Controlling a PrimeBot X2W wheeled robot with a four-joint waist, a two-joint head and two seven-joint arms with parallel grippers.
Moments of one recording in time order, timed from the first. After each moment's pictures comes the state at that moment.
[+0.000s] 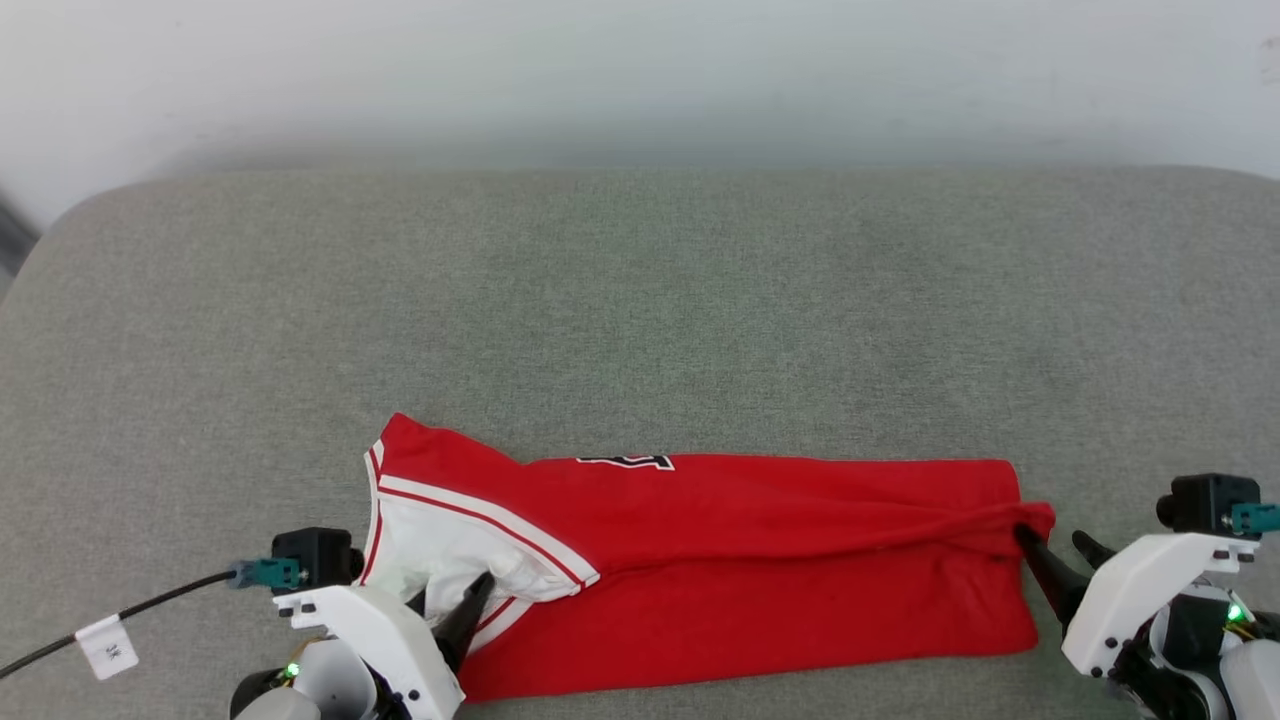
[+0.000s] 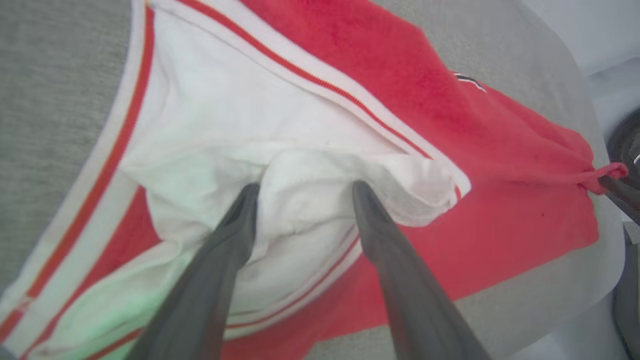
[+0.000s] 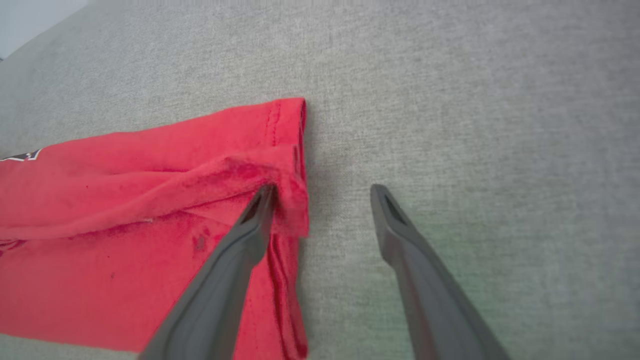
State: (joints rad) left arm -0.21 0.46 -0.58 0.29 -1.09 0.12 0.17; right arm -0.21 -0.28 0.06 0.47 0.57 0.13 0.31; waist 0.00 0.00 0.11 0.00
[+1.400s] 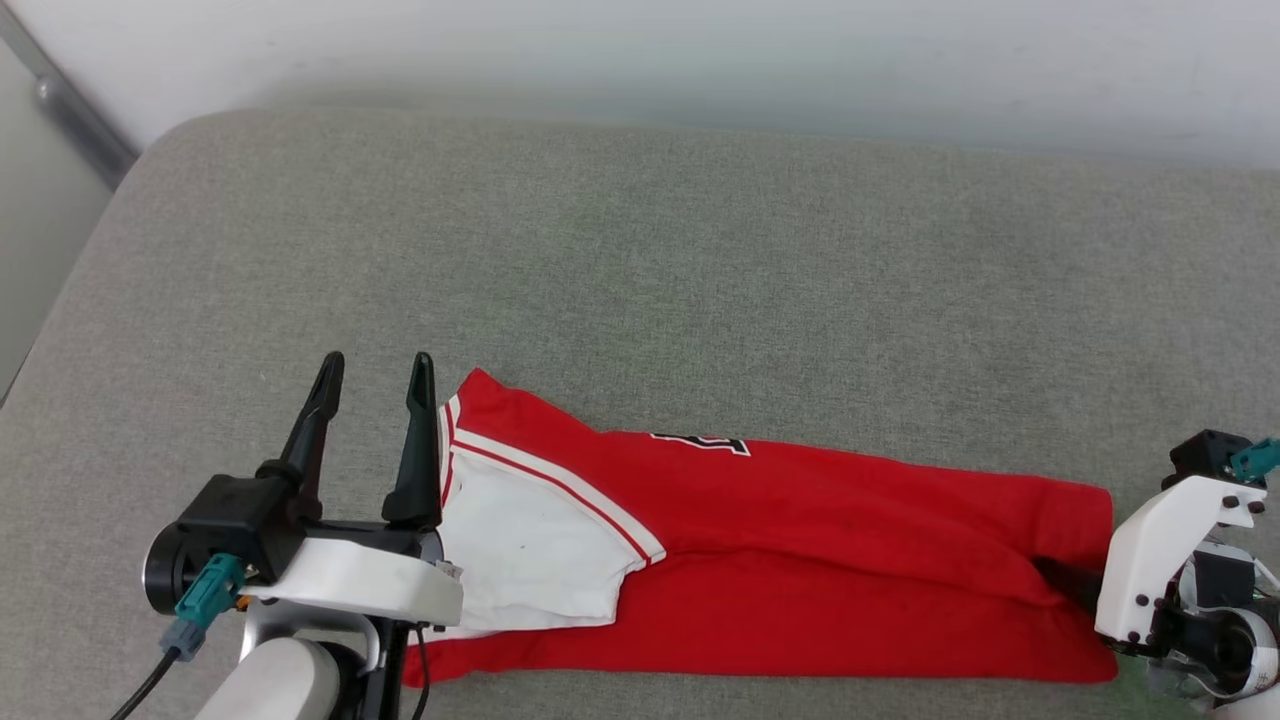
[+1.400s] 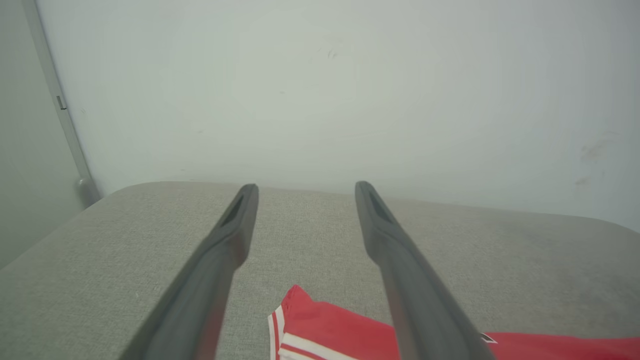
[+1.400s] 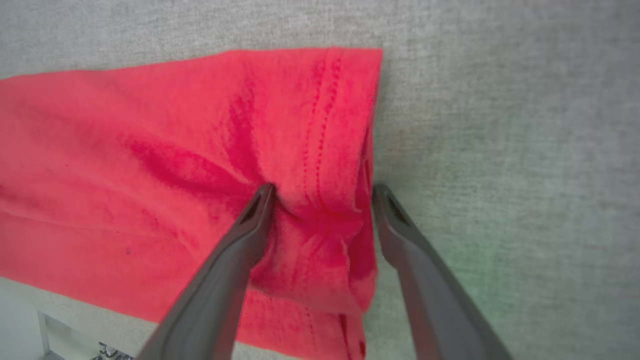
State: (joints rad) left arm -0.20 0.45 -0.45 -0.10 -0.60 0.32 -0.26; right arm -0.24 -0.19 -0.15 0.34 0.43 0.13 0.89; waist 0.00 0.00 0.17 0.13
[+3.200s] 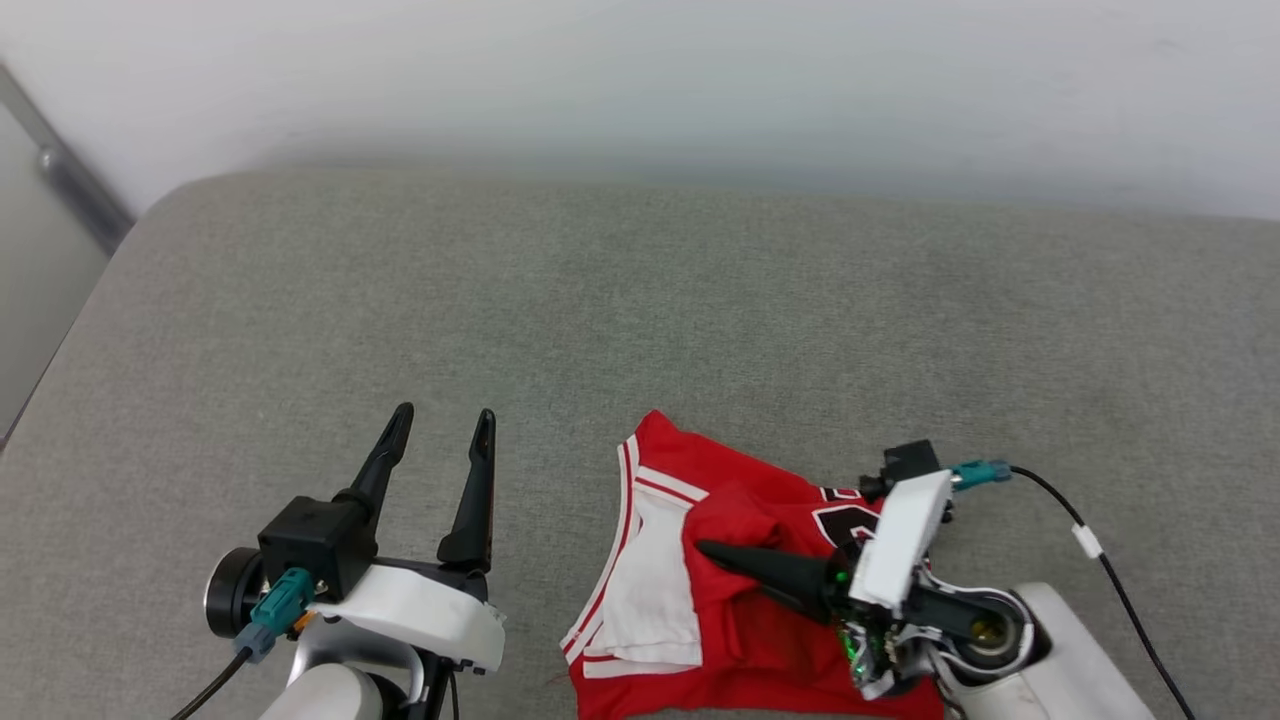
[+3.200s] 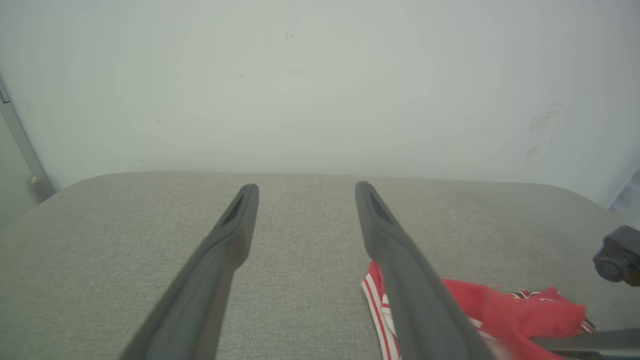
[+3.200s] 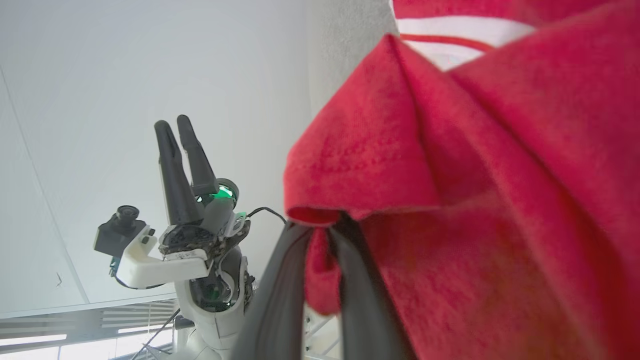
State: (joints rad) left arm -0.19 0.43 -0.53 -0.04 -0.60 0.30 -0.23; right arm -0.37 -0.05 0.30 0.55 1.49 0.13 0.79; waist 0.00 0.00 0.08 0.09
